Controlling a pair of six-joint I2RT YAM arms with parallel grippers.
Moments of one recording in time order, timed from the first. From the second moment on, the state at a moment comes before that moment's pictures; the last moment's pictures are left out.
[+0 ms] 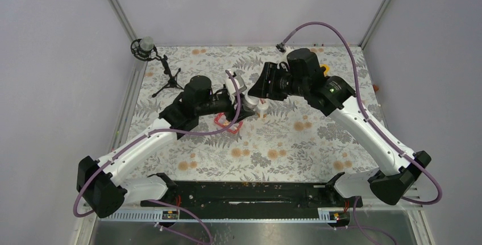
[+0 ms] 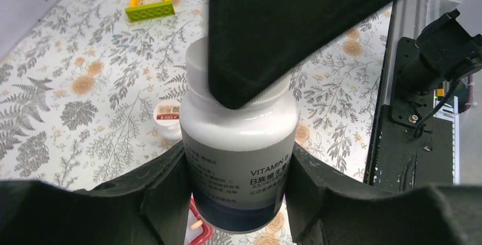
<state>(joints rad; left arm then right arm) -0.70 1.18 1.00 -0.12 0.53 0.12 0.69 1.34 1.51 -0.71 -0.21 0.71</state>
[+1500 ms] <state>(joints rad) -0.73 1.21 1.09 -0.25 0.90 0.15 0.63 1.34 1.57 -0.86 -0.21 0.37</state>
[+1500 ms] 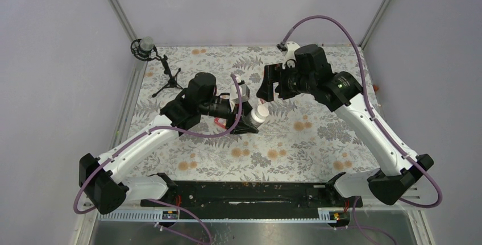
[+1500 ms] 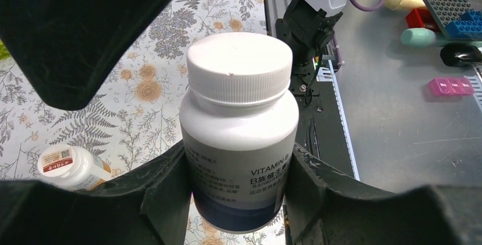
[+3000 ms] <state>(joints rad) -0.71 1.21 1.11 -0.28 0.65 0.18 0.69 1.29 1.50 -0.75 -0.26 0.61</state>
